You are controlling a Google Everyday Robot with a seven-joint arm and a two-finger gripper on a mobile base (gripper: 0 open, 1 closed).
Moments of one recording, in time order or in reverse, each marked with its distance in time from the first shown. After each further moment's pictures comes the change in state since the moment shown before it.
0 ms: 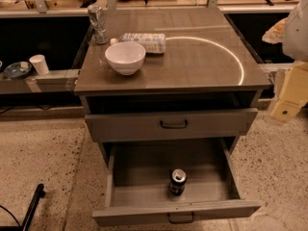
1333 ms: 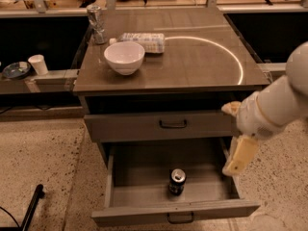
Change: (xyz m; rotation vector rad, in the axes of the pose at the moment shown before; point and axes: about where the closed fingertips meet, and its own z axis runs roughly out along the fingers) arm 0.014 0.050 0.187 -0.195 -0.216 0.018
